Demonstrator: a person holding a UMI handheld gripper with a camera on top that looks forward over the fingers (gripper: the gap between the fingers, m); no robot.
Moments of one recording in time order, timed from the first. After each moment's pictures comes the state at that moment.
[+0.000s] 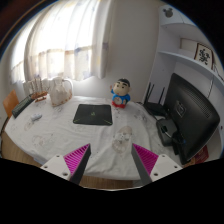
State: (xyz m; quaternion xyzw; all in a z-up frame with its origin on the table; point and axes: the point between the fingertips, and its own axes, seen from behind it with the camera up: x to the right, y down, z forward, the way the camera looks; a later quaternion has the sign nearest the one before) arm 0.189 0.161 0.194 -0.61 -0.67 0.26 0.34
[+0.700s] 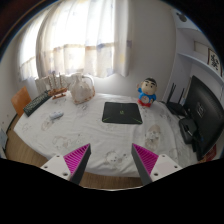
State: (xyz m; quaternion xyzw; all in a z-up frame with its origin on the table) arm 0.195 0.014 0.172 -0.59 -0.70 0.28 0.30
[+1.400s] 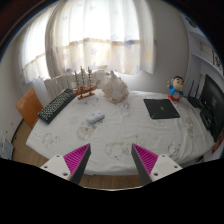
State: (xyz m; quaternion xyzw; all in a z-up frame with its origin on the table) arm 0.207 -0.266 0.132 -0.61 -0.68 0.30 0.27
